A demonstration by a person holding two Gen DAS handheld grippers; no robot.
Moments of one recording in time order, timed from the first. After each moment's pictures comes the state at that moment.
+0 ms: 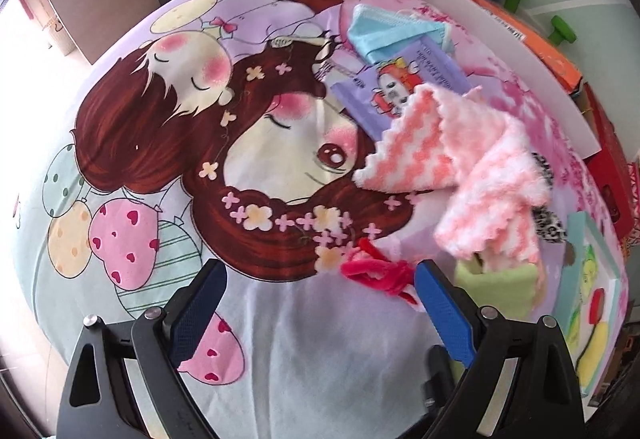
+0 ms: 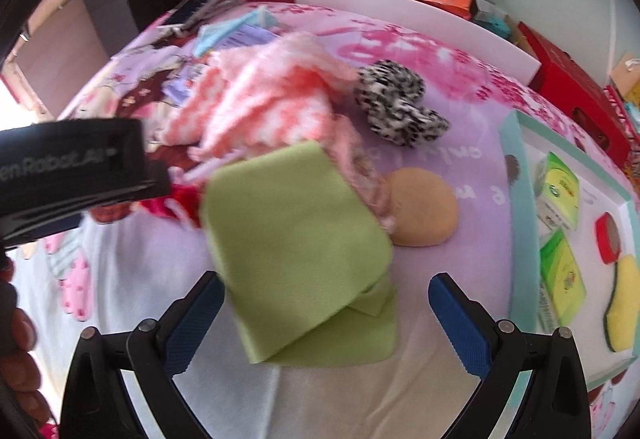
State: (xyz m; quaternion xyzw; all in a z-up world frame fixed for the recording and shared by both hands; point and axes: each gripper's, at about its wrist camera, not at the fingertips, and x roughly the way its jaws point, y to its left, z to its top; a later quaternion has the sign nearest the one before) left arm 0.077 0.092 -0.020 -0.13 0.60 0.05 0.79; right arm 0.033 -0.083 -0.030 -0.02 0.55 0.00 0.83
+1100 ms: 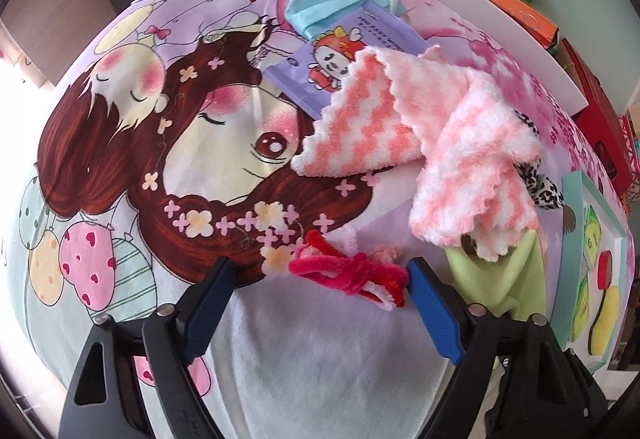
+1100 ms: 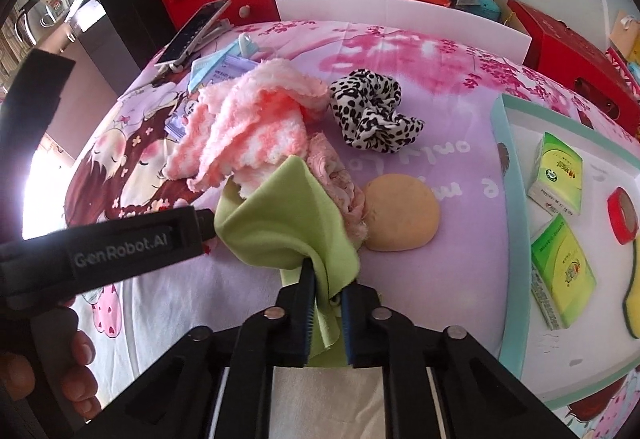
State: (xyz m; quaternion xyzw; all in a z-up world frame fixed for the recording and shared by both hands) left arm 0.101 0.047 -0.043 -0.08 0.61 0.00 0.78; right arm 0.031 -0.109 -0.019 0.06 0.54 0.03 0.84
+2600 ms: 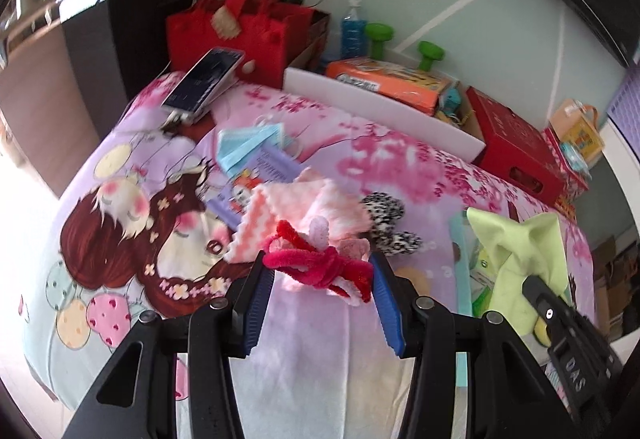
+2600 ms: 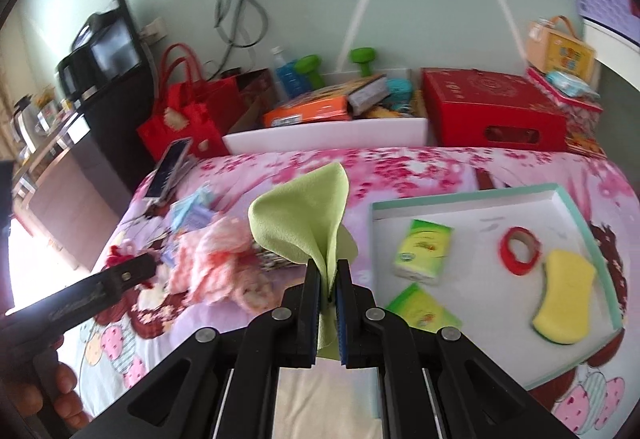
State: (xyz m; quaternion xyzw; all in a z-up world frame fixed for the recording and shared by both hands) left arm 0.059 0.028 0.071 -0.07 0.47 -0.10 0.88; right arm -0.009 -0.202 0.081 0.13 0.40 -0.06 0.91
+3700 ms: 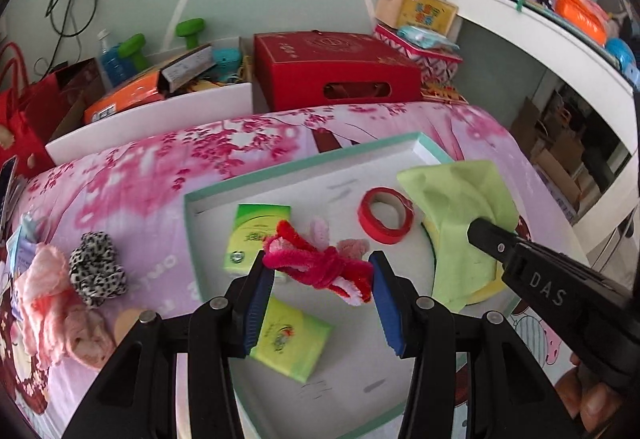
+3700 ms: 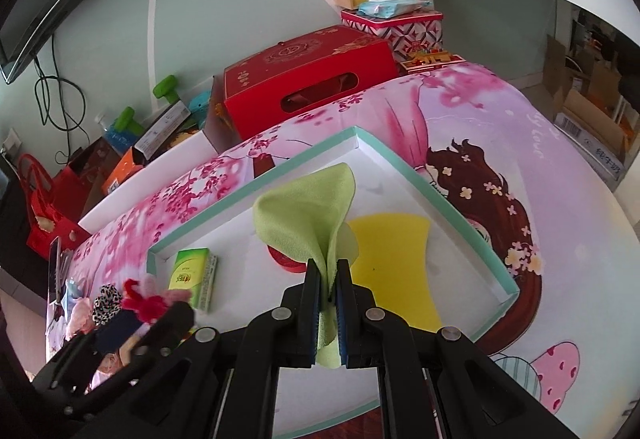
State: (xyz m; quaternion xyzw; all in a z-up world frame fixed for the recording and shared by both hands) left arm 0.014 -0.220 0.032 0.10 0.42 -0.34 0.84; right arm -0.061 -0.381 0.039 0.26 0.40 -0.27 0.84
